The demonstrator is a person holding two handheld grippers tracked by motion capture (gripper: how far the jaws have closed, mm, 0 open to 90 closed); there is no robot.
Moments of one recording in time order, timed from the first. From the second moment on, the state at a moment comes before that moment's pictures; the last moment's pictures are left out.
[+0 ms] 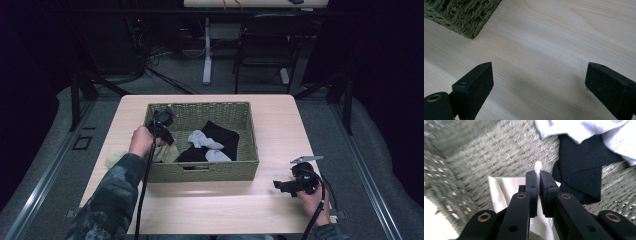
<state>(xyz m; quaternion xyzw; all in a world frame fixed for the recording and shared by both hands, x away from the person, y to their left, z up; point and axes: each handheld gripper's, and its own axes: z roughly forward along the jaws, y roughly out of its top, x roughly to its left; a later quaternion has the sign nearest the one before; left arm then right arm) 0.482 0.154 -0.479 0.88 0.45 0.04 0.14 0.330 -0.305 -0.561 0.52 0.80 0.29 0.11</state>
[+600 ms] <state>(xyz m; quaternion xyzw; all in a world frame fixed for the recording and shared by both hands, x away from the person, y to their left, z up) 0.469 0.156 -0.413 0.88 0.42 0.08 0.19 0.331 -0.303 -0.563 0.52 0.80 0.29 0.11</state>
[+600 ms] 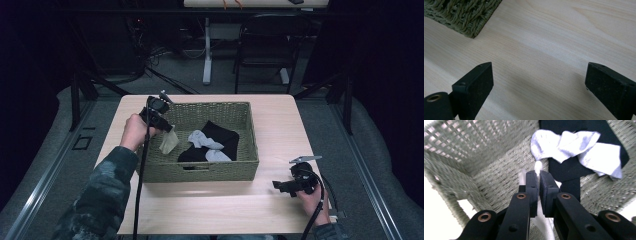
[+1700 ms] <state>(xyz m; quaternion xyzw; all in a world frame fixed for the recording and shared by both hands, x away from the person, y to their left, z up) 0.455 0.178 -0.275 0.86 0.41 0.17 0.26 0.331 -0.300 -0.564 0.52 0.80 0.28 0.10</state>
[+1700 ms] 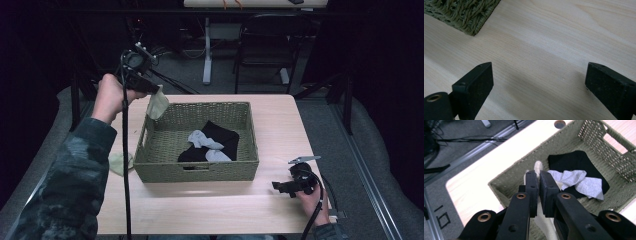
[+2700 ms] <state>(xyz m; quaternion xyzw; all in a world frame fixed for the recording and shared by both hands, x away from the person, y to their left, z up) 0.425 0.292 -0.274 0.79 0.51 0.21 0.26 0.331 -0.300 -0.564 0.51 0.80 0.28 0.11</state>
